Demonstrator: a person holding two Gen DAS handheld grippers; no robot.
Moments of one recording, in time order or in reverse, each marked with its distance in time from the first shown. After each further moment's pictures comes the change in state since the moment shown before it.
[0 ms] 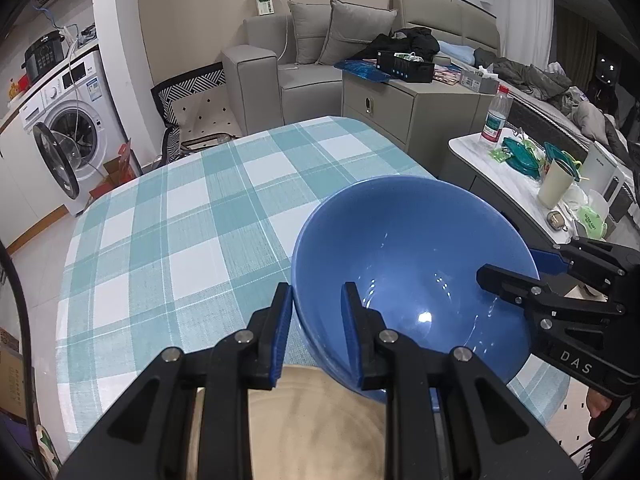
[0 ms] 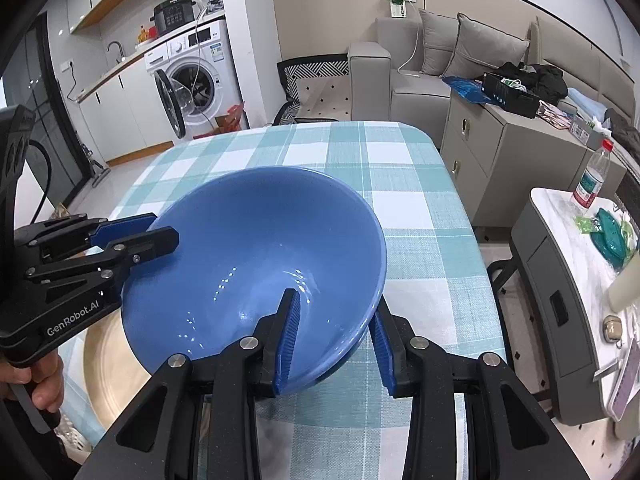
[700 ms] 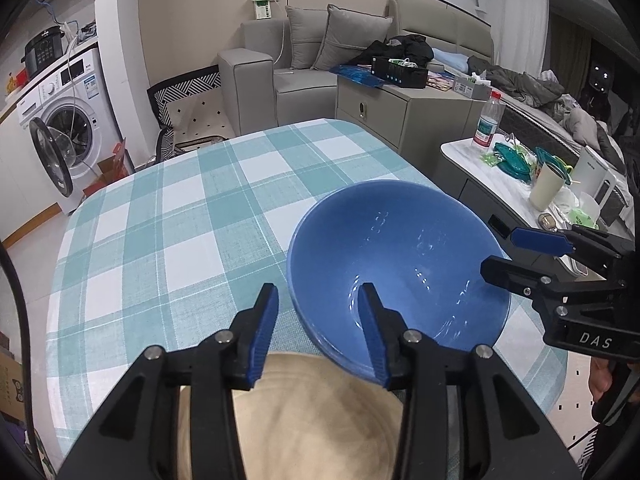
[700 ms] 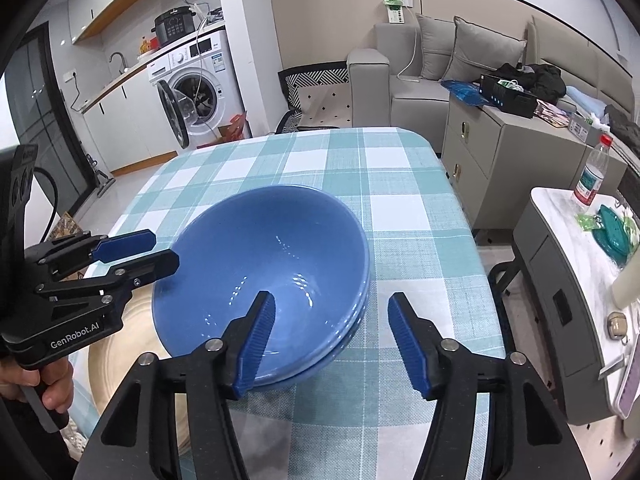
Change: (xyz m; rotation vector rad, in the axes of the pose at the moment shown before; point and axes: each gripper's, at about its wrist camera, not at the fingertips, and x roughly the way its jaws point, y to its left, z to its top) left arm -0.006 0.004 -0.015 -0.011 -0.029 -0.034; right arm -0.009 -0.013 -0.007 0.034 -0.032 0.038
